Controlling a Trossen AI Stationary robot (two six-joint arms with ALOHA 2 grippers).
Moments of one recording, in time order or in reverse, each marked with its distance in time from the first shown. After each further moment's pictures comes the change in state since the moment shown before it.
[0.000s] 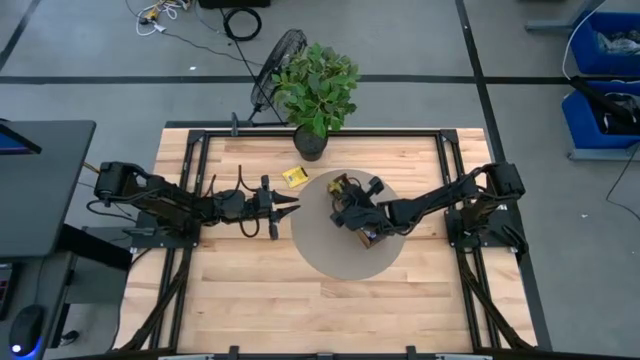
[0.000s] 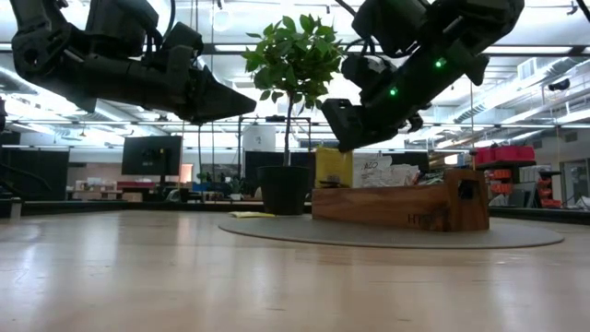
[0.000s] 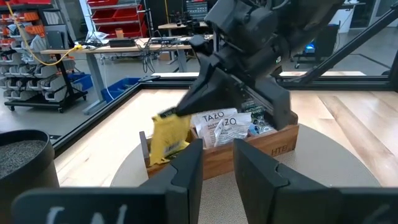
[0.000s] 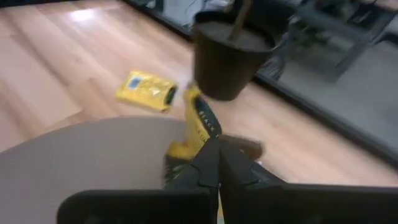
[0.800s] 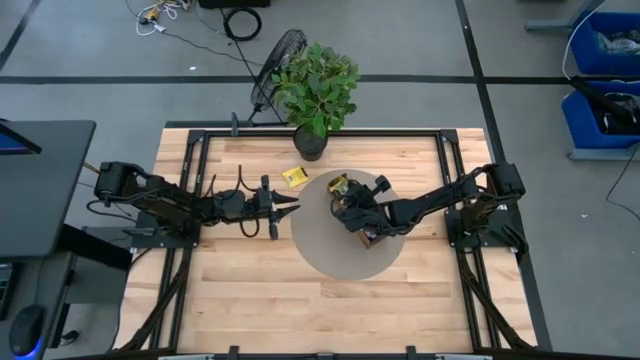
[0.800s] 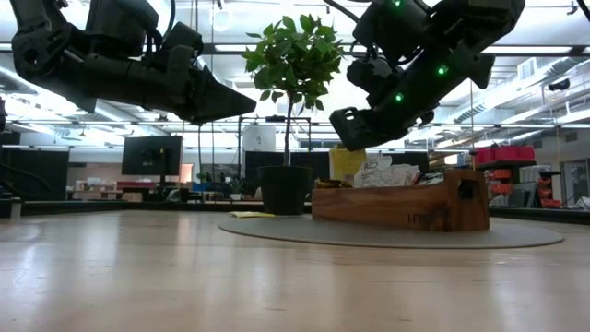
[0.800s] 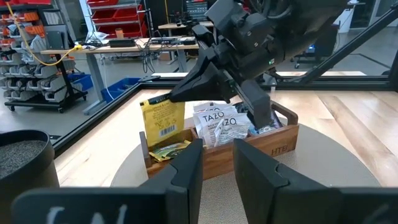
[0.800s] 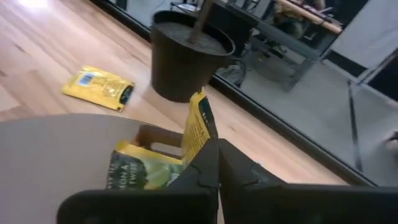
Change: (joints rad) left arm 0.000 0.000 0.000 0.000 0.000 0.001; right arm 0.006 -0.002 0.000 -0.085 0.168 -0.022
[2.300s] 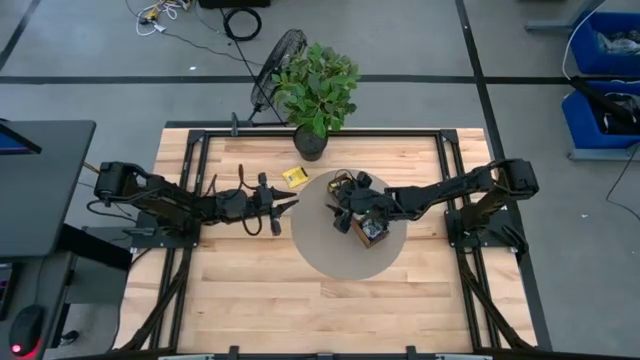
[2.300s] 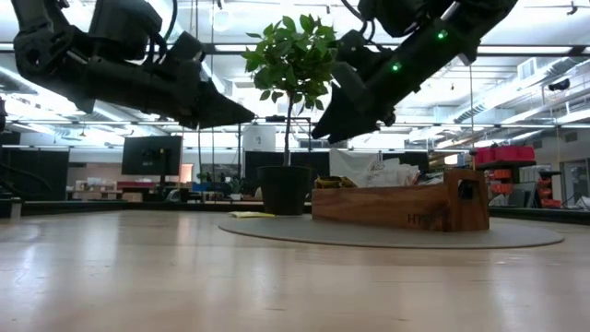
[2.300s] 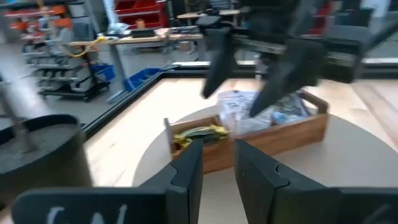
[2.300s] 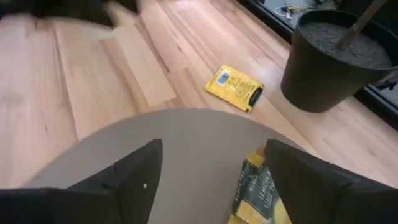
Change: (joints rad) left arm 0.008 0.002 0.000 -0.040 -0.079 0.013; right arm -0.084 -0.109 0.007 0.085 -0.622 -0.163
